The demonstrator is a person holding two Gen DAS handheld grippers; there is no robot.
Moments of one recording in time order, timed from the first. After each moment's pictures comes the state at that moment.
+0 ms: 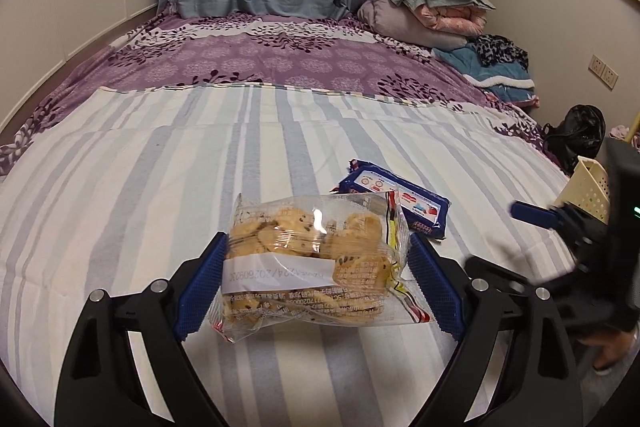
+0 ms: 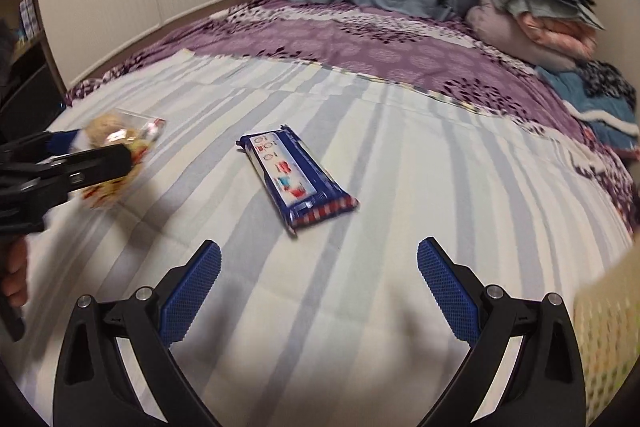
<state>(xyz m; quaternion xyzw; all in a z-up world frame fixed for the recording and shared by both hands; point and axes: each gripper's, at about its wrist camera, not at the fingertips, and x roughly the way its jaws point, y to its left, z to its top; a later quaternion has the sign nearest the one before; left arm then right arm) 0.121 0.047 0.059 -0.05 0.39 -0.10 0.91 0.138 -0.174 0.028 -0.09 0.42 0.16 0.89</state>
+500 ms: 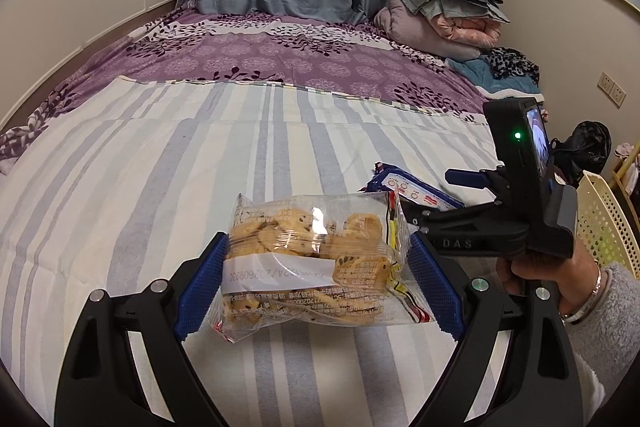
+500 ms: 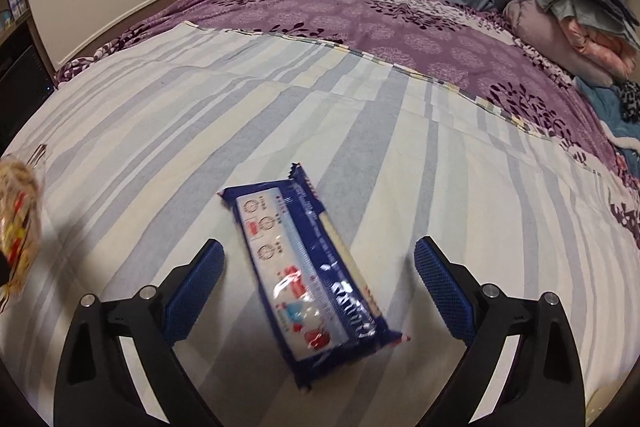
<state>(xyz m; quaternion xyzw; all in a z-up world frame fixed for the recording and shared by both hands) 0.114 0.072 0.059 -0.07 0.39 -0.08 0.91 0.224 -0.131 -0.002 -0.11 0.46 0.18 0.86</state>
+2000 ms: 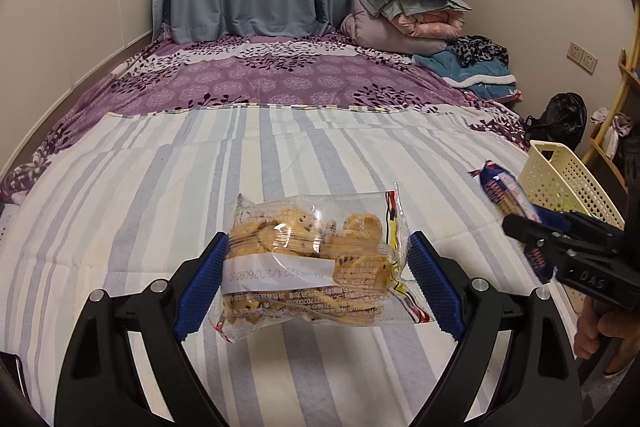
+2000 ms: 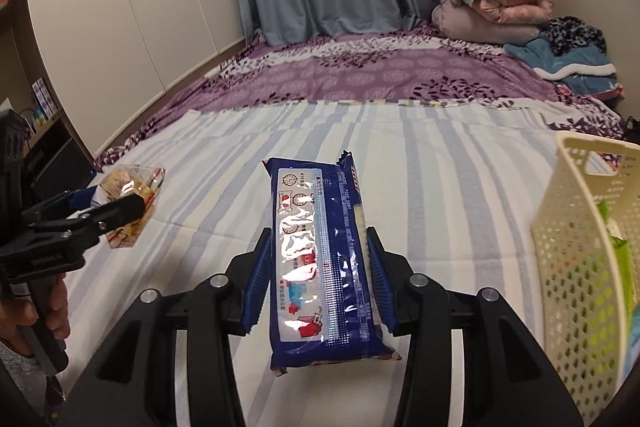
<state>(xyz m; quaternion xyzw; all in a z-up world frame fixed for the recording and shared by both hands) 0.048 0.007 0.109 -0.01 0.36 -0.11 0.92 0.030 -0.261 0.096 0.06 0.36 0.14 0.92</state>
